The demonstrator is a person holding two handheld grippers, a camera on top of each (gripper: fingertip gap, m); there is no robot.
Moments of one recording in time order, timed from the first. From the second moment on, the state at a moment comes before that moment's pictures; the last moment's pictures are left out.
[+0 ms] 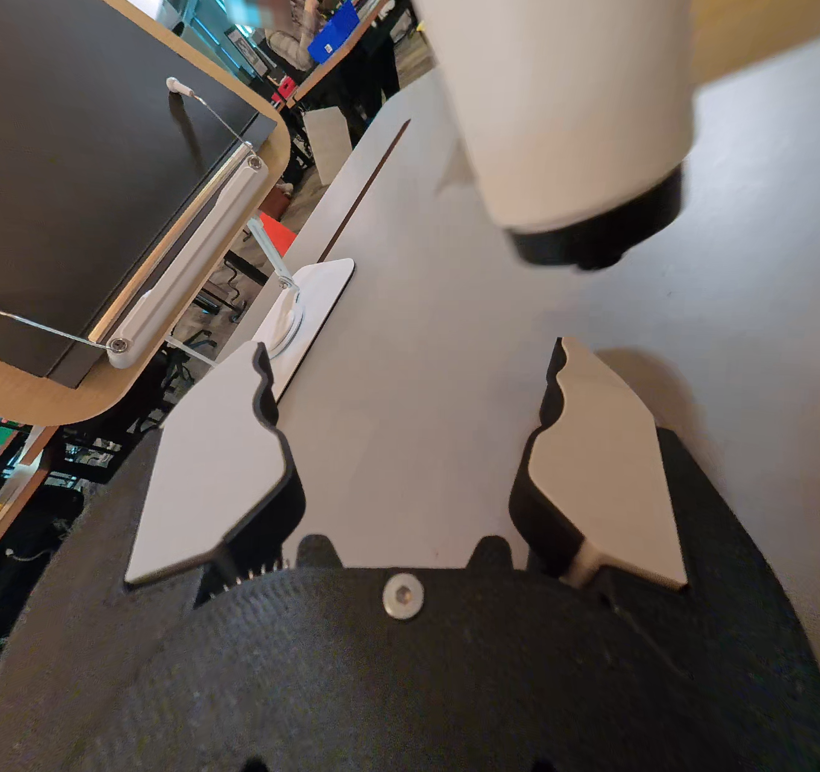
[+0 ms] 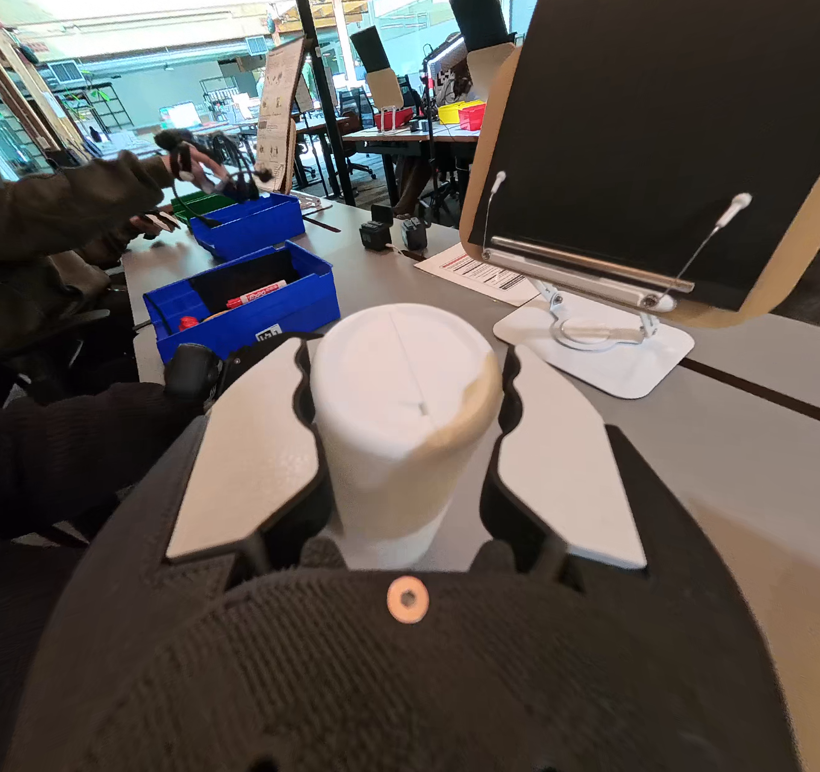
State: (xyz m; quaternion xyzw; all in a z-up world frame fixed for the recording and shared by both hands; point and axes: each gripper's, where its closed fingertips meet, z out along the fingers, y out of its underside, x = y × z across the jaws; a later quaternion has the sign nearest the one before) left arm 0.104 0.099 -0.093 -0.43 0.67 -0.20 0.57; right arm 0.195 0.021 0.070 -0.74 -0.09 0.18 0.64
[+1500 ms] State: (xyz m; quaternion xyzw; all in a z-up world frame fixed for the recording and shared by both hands) left arm 0.108 0.099 -0.092 -0.56 0.57 -0.40 0.45; right arm 0.211 0.062 -0.151 -0.94 -0.17 -0.01 0.30
